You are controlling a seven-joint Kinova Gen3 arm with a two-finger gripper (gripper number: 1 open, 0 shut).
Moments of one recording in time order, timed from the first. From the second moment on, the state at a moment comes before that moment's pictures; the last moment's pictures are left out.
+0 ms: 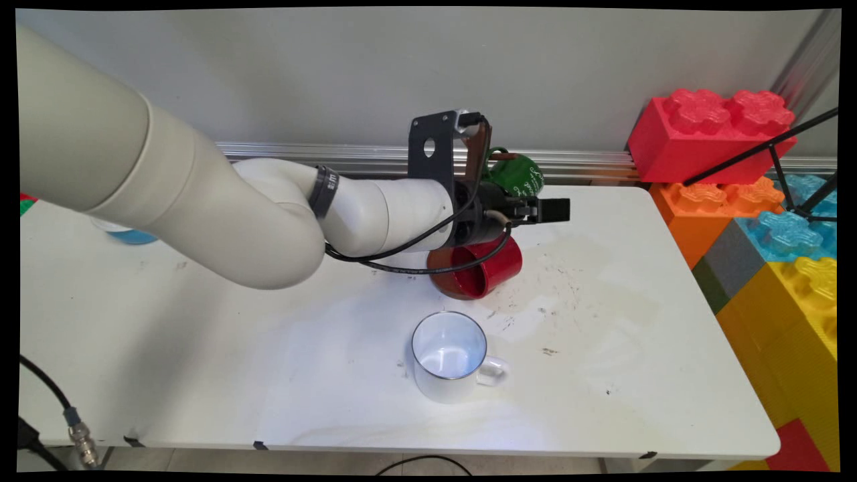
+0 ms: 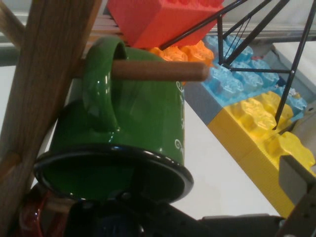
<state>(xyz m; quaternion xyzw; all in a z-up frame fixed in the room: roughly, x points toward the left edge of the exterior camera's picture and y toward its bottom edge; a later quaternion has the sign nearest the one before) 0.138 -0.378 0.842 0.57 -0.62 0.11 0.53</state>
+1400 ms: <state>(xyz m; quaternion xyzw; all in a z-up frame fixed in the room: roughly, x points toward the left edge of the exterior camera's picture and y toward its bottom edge) 0.143 -0.382 0.837 0.59 -0.59 0.10 0.54</state>
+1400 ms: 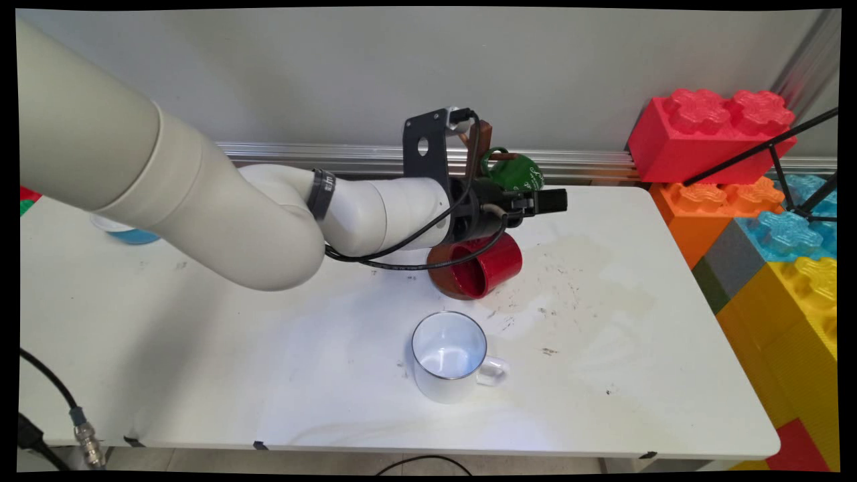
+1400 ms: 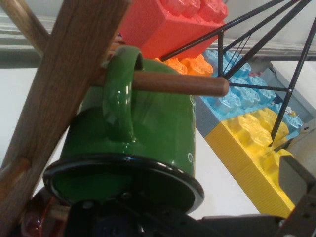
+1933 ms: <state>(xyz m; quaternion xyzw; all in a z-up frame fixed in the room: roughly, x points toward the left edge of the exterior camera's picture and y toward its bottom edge) 0.150 -0.382 0.836 0.59 -0.59 0.11 0.54</state>
